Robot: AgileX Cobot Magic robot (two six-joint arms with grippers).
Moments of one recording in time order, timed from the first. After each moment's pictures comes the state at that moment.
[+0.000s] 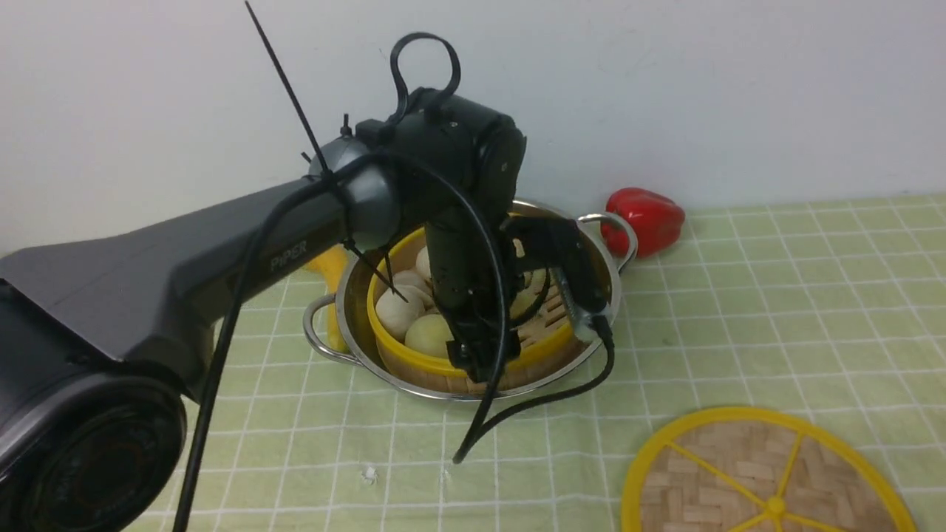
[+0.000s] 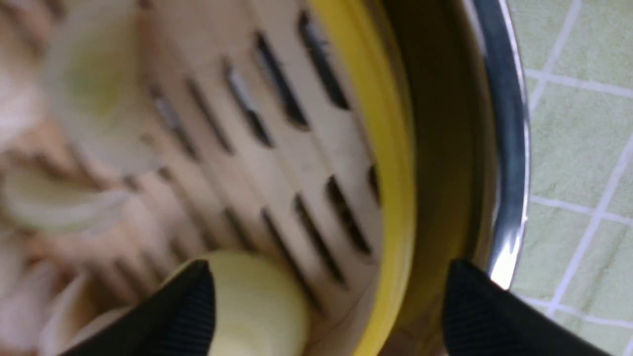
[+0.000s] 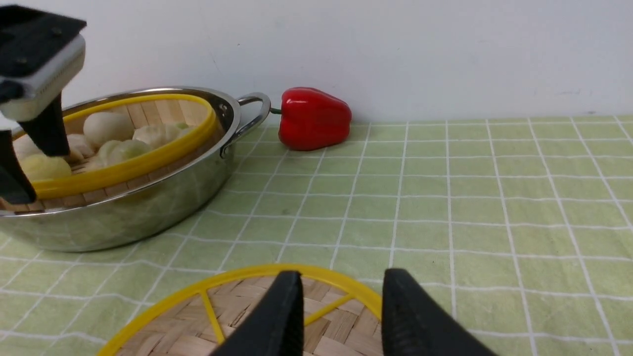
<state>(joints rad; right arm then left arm) 0.20 0.00 0.01 -0.01 0.34 0.23 -0.58 2.12 -1.81 0.12 1.21 0.72</state>
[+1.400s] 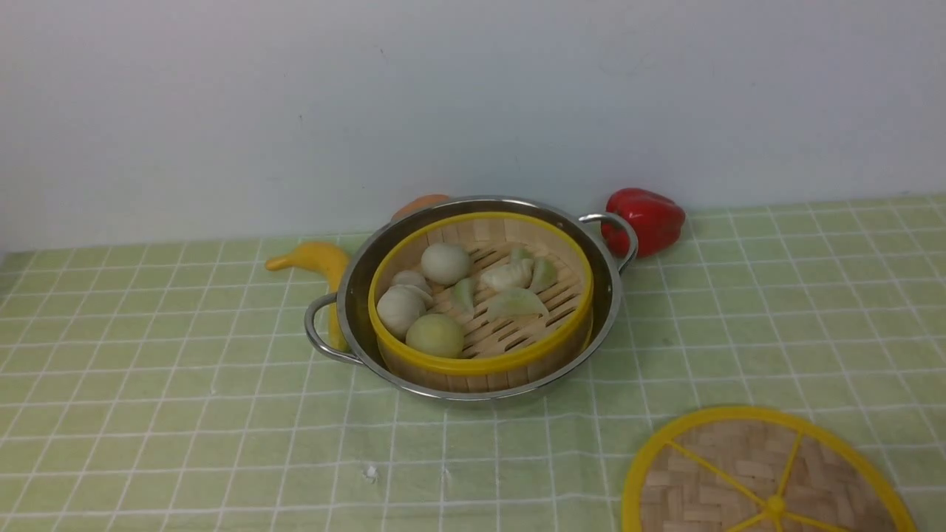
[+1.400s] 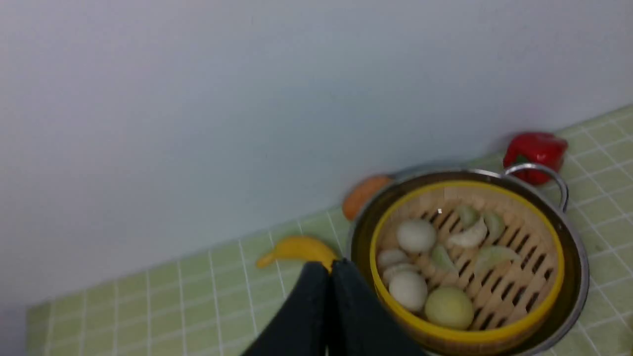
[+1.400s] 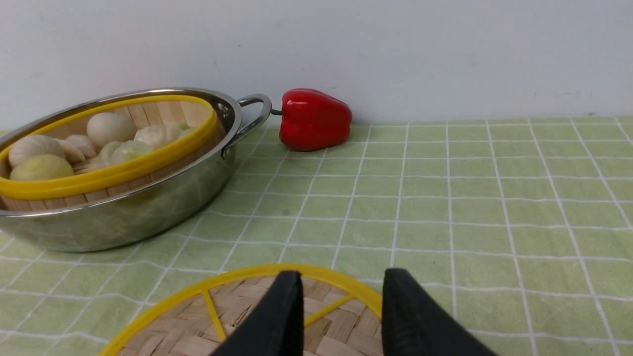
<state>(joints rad) 0.20 0.00 0.01 -0.01 0.34 0.23 -0.24 1.11 -1.61 0.07 1.11 0.06</state>
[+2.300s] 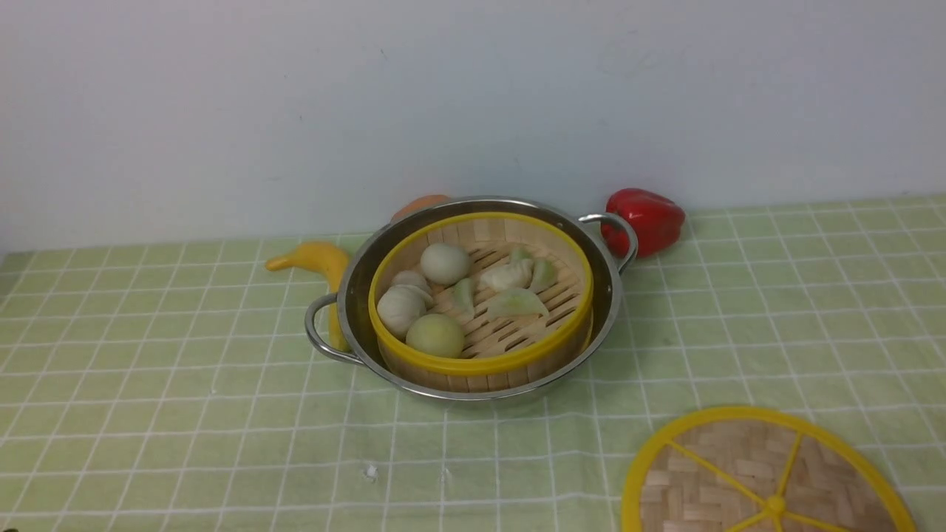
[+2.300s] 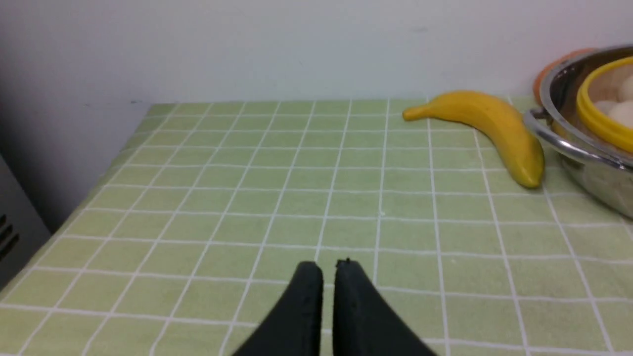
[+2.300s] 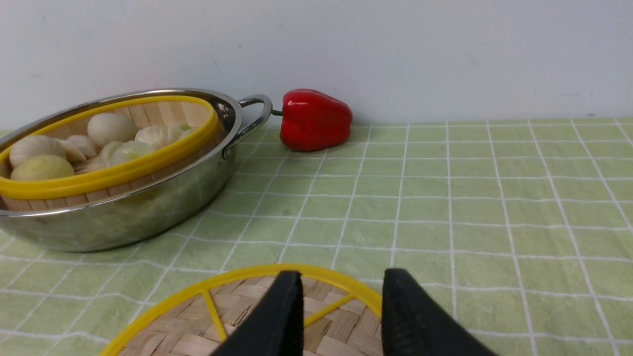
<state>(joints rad) 0.20 0.00 0.01 -0.01 0.34 0.23 0.22 0.01 0.01 -0.15 0.32 0.22</state>
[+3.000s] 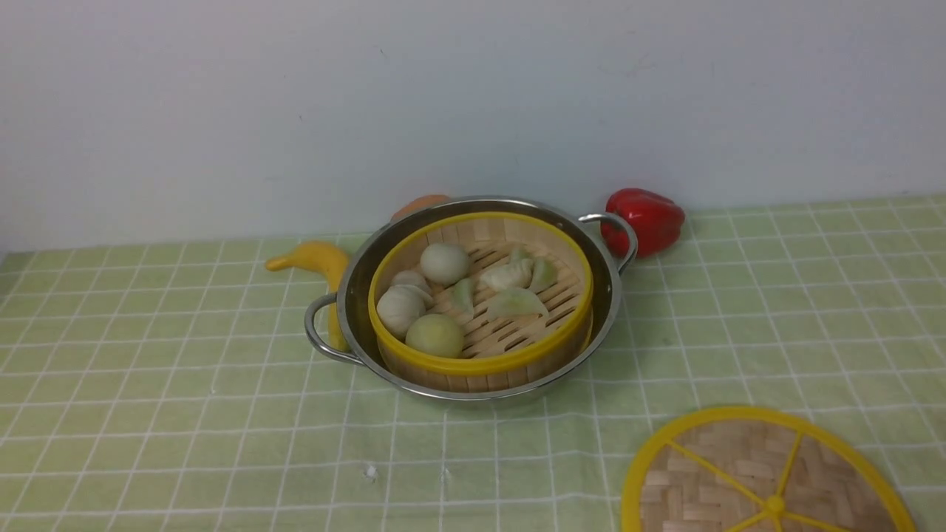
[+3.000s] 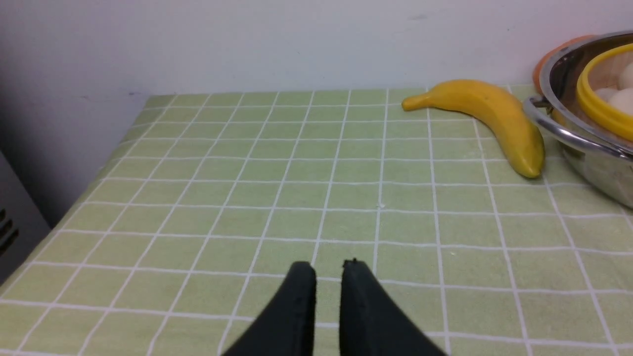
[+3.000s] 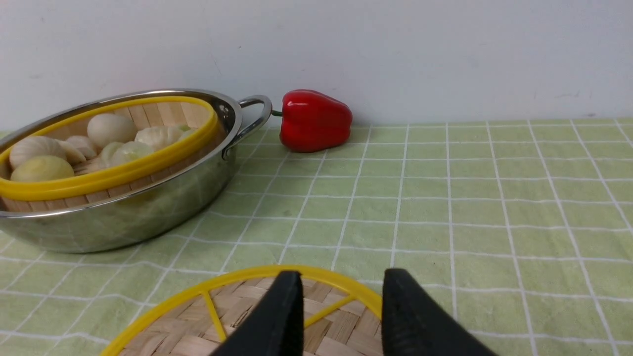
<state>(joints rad) 0.20 0.00 0.01 -0.01 0.34 0.23 0.22 0.00 0.01 -0.15 0.34 0.22</state>
